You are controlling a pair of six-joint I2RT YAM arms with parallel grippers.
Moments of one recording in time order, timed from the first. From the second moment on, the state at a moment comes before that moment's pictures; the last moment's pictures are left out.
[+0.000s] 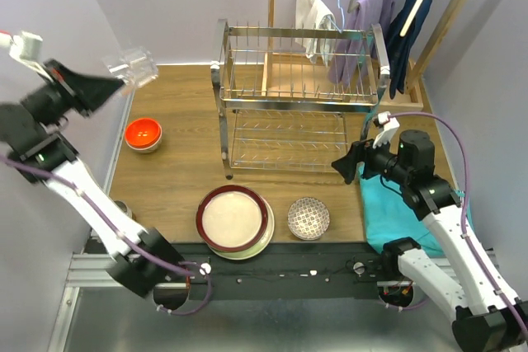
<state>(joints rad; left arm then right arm) 0.84 1.09 1.33 0.54 1.51 -1.17 0.27 0.77 0.75 -0.44 -0.39 0.17</state>
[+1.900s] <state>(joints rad) 0.29 1.20 1.46 1.33 1.40 -1.76 -0.18 0.76 0.83 -0.64 -0.42 -0.18</state>
